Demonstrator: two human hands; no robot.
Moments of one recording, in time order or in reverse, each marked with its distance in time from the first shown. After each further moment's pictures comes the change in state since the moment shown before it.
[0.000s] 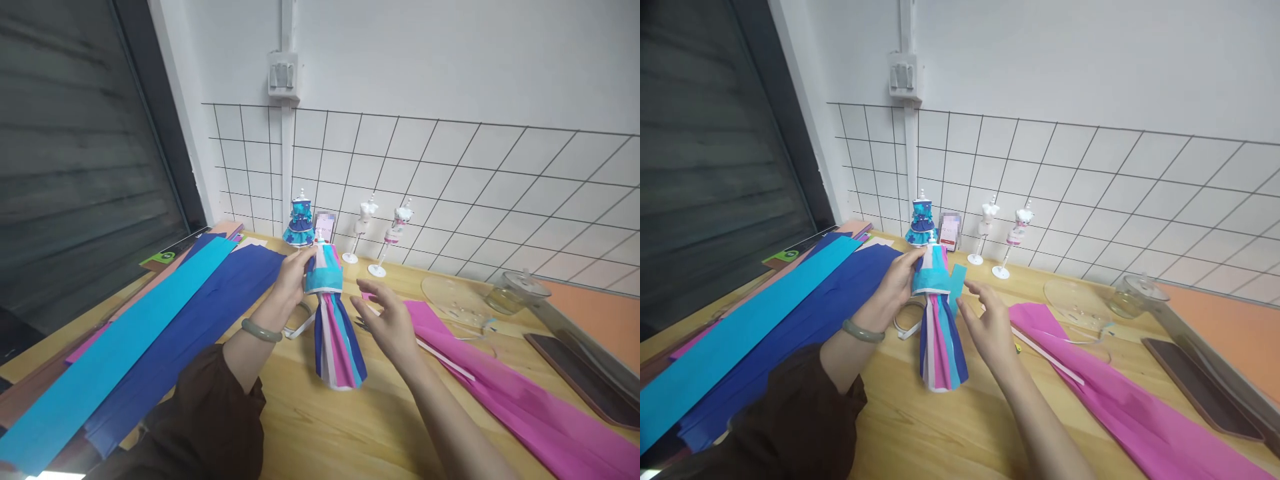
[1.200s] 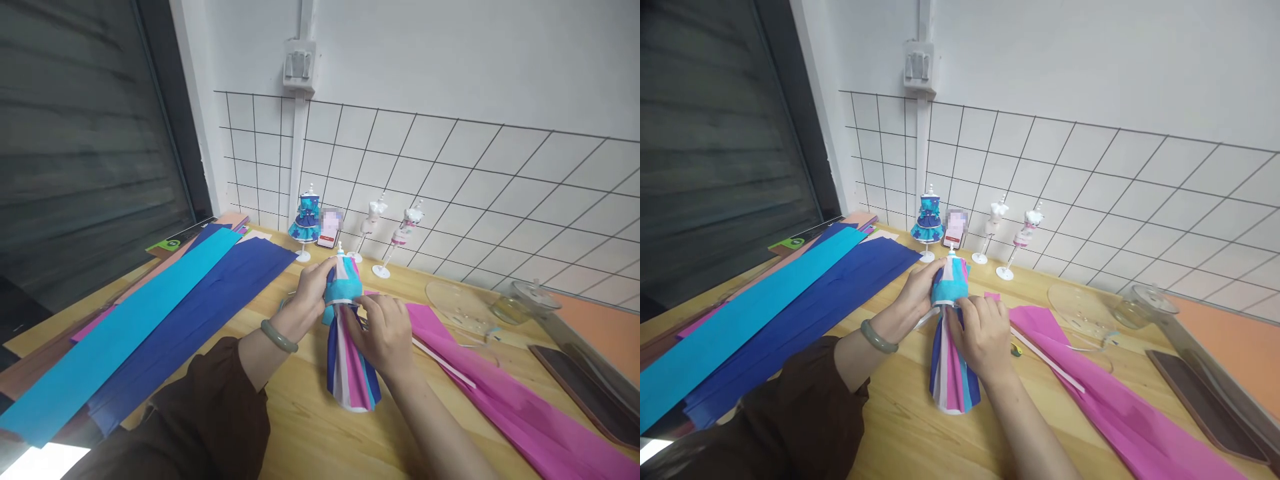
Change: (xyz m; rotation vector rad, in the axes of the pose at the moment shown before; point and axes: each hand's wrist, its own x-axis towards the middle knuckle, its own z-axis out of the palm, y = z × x) left_hand -0.026 -0.021 0.027 -0.130 0.096 -0.132; right_hand -0.011 -0.002 0.009 -0.728 0.160 -0.729
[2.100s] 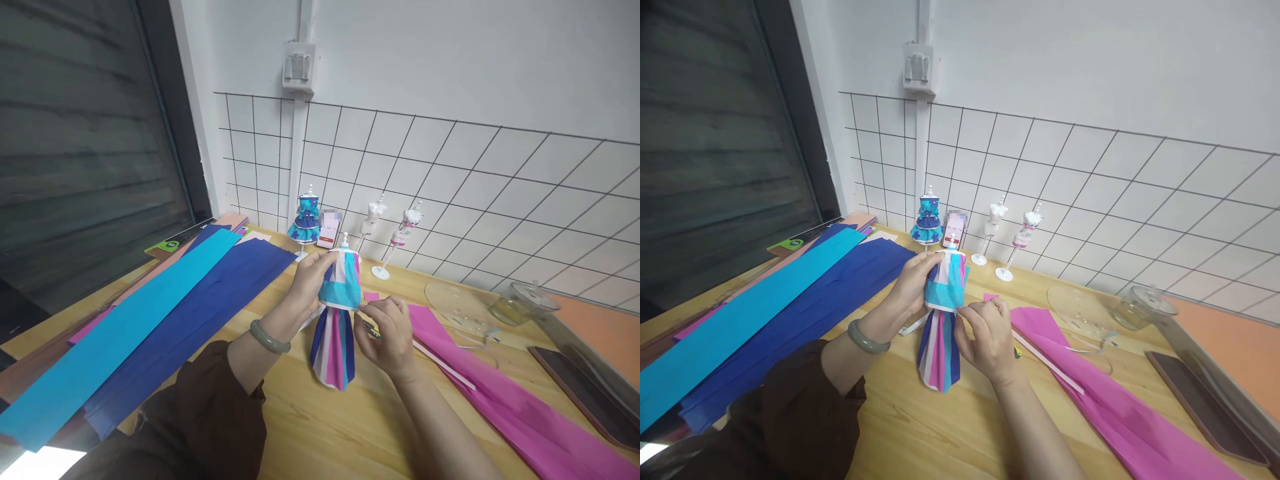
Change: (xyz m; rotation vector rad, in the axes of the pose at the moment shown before) left_hand -0.010 0.024 0.002 0.135 -0.127 0.113; right_hand -0.010 0.014 0.003 0.308 0.096 -0.035
